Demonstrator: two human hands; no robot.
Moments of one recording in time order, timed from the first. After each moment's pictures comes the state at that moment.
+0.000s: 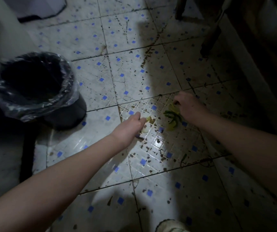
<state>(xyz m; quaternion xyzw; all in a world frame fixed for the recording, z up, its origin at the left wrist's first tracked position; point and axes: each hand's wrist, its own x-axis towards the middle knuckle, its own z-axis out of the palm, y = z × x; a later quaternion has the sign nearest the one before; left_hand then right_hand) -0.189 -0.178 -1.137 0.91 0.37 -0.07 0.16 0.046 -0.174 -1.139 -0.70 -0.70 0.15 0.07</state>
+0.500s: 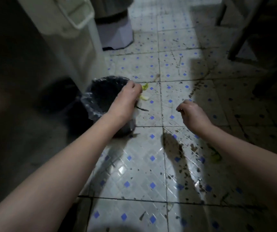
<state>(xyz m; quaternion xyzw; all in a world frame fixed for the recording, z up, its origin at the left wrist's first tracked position) -0.319 -0.111 -1.012 0.81 0.57 0.16 0.05 -0.085 -0.113 -1.087 -0.59 -0.78 0.12 0.18</state>
